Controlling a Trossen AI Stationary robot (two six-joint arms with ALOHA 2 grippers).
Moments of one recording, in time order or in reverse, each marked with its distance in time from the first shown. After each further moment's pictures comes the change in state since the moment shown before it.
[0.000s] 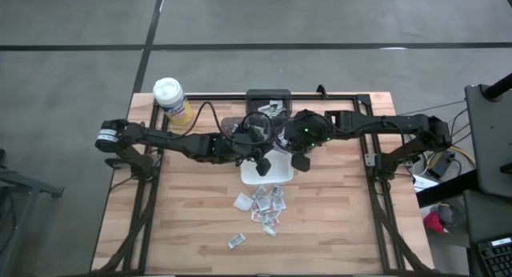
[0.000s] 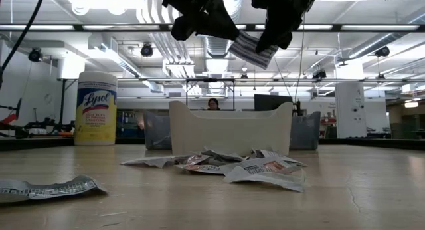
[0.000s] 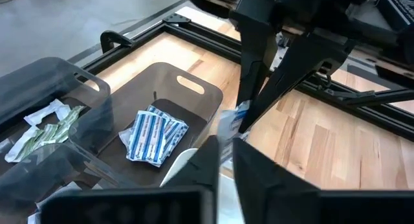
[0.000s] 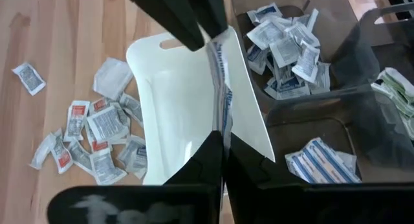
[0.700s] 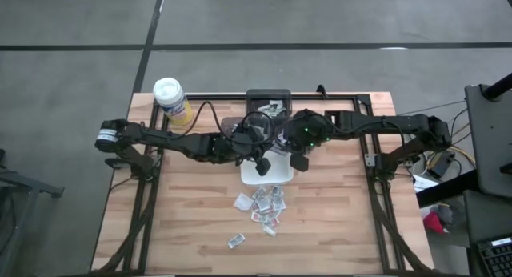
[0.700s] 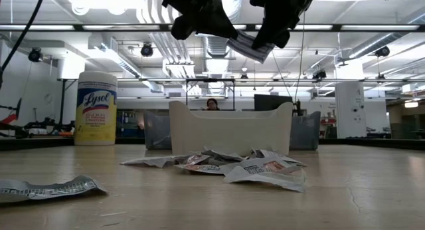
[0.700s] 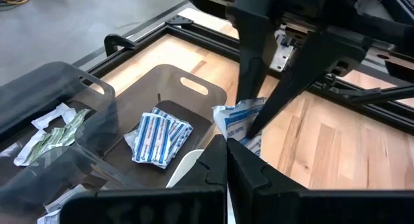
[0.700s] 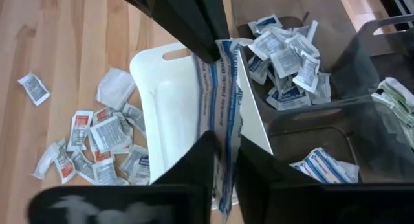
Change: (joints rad) left arm -0.001 0.000 0.000 -0.002 -0.010 0.025; right arm 0.000 0.002 0.000 0.034 0.000 0.007
